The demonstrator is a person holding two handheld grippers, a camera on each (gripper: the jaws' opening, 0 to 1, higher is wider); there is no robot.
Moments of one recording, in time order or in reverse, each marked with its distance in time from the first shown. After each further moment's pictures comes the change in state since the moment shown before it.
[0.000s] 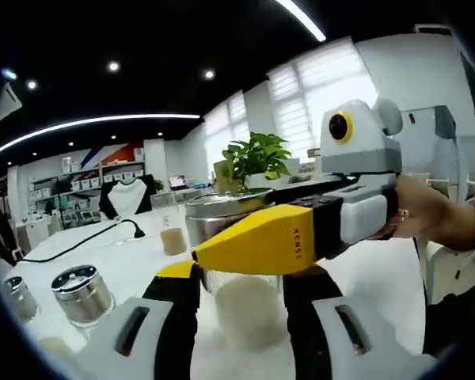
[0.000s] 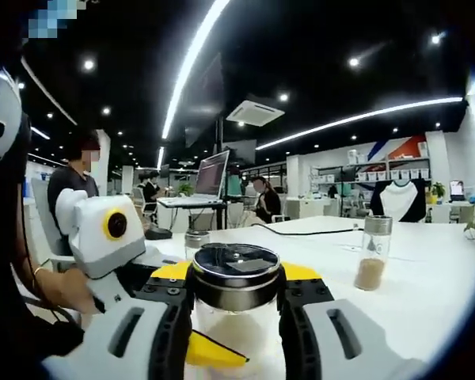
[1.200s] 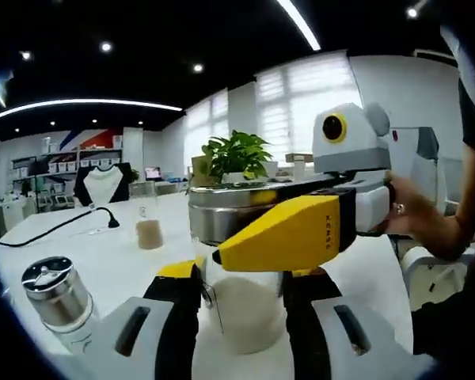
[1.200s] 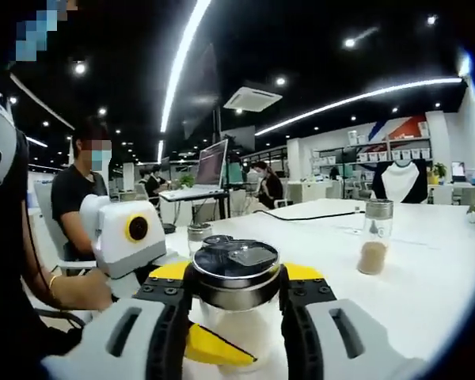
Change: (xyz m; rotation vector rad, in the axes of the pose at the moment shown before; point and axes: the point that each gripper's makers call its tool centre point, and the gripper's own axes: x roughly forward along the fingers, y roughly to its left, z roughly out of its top) left arm 0.011 -0.007 -0.004 -0.112 -0.012 -0.083; right arm -0.002 -0.002 -0.007 0.093 0.059 -0.140
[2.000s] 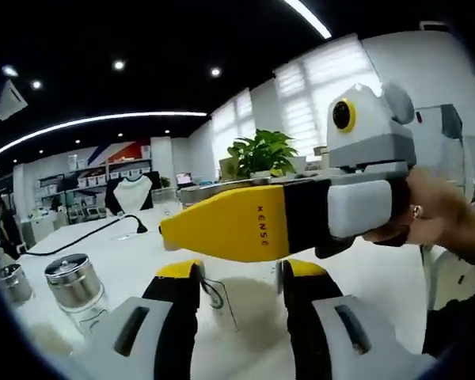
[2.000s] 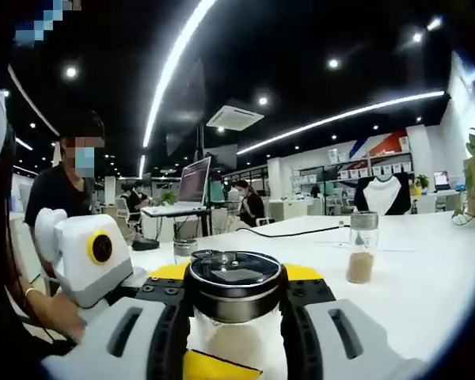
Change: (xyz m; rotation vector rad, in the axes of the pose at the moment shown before) left arm -0.006 0.000 -0.001 0.068 0.008 0.123; right arm 0.004 -0.015 0.011 -0.004 -0.094 0.011
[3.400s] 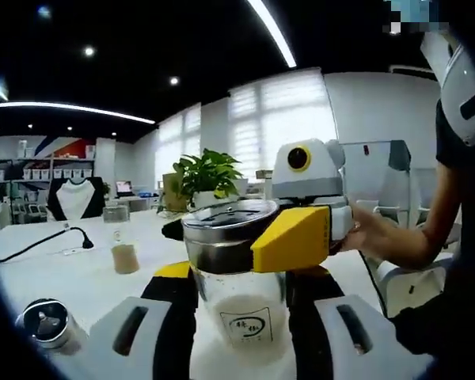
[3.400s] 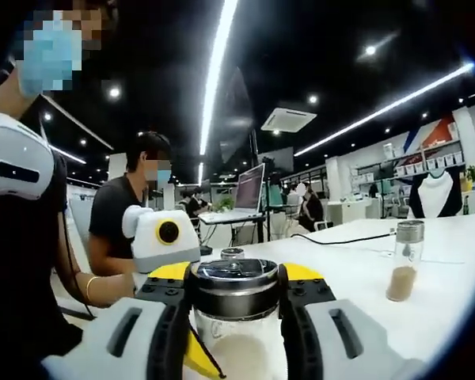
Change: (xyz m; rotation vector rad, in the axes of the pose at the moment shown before) left arm 0.001 -0.013 0.032 -0.071 -0.093 -0.298; right arm -0.007 0.032 0.016 -0.001 -0.025 0.281
